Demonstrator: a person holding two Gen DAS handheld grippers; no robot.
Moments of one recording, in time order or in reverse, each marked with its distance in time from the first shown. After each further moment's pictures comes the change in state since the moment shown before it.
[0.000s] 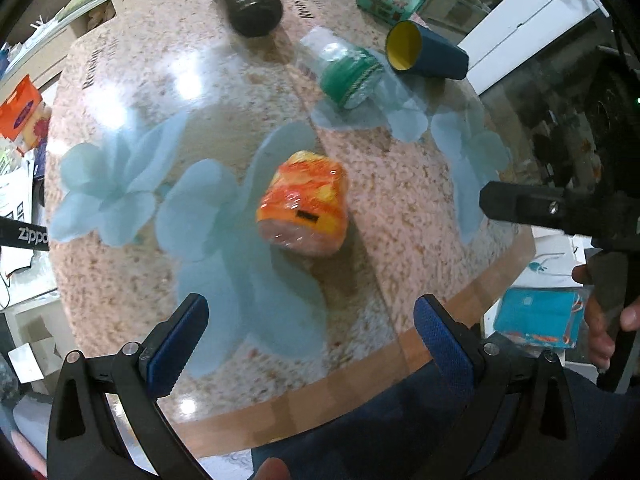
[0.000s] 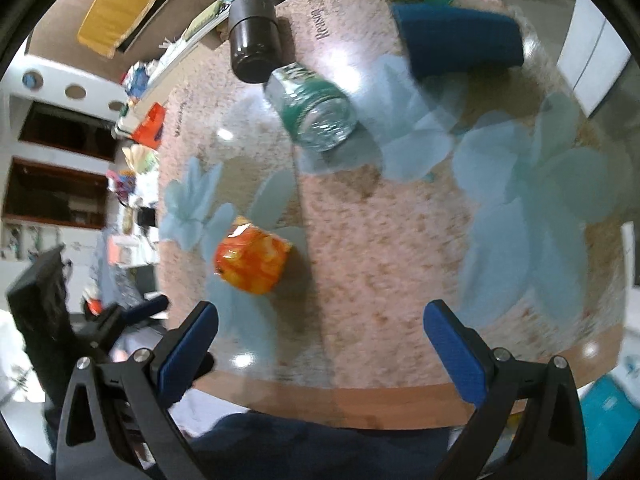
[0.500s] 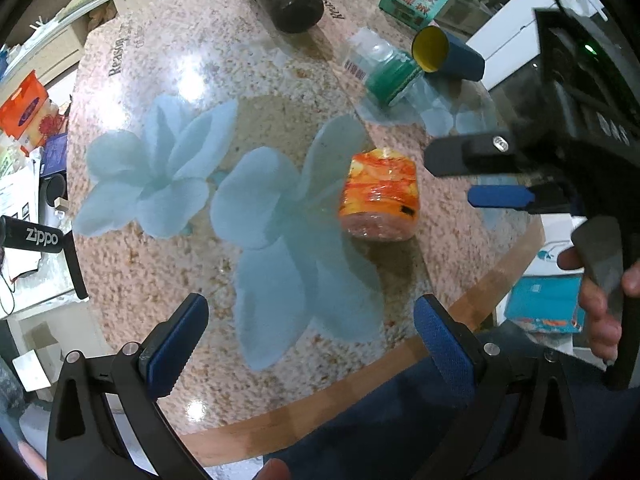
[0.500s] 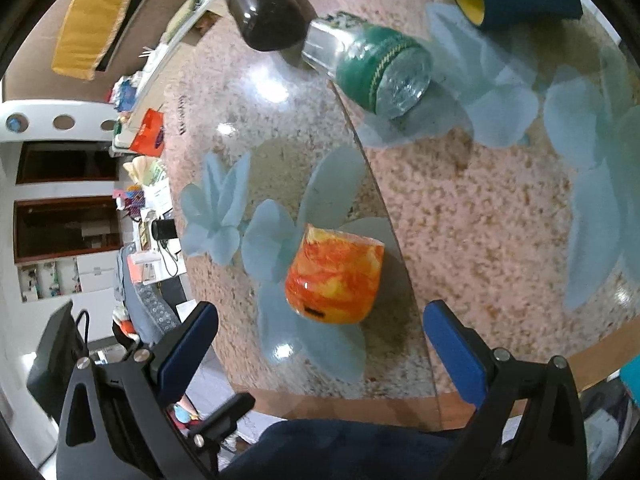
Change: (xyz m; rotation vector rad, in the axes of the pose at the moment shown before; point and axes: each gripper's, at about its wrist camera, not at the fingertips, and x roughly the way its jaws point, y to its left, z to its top) left arm -0.008 0.052 -0.011 0.029 0.001 -0.014; right arm 0.054 0.047 0.023 0.155 0.090 0.045
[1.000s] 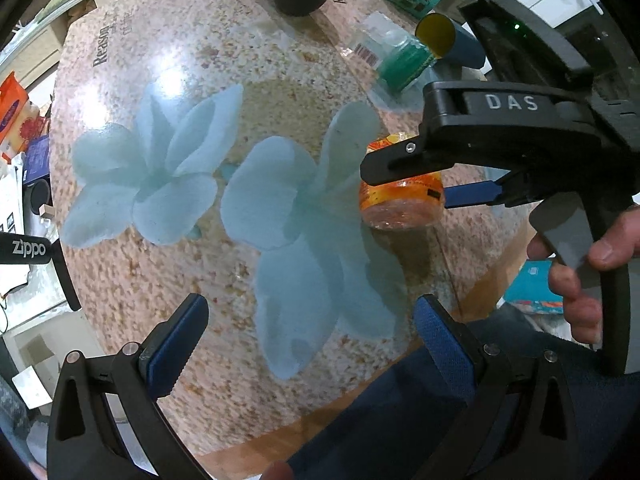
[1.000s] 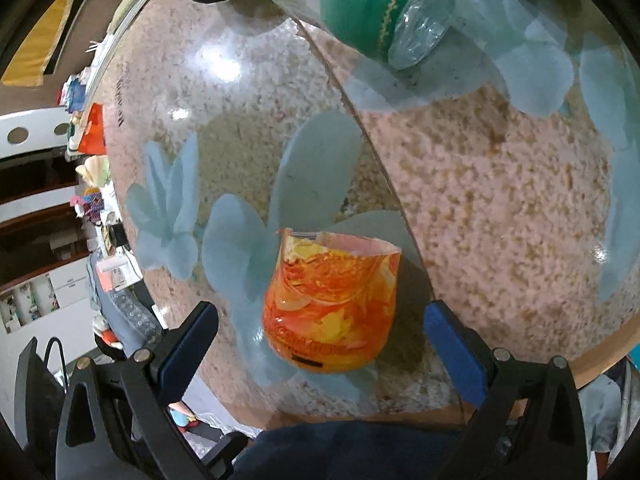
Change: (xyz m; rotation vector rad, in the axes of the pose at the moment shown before) left arm 0.016 0.031 0.008 0.043 0.040 -0.054; right arm 0.048 0.006 0.016 0.103 0.111 -0.134
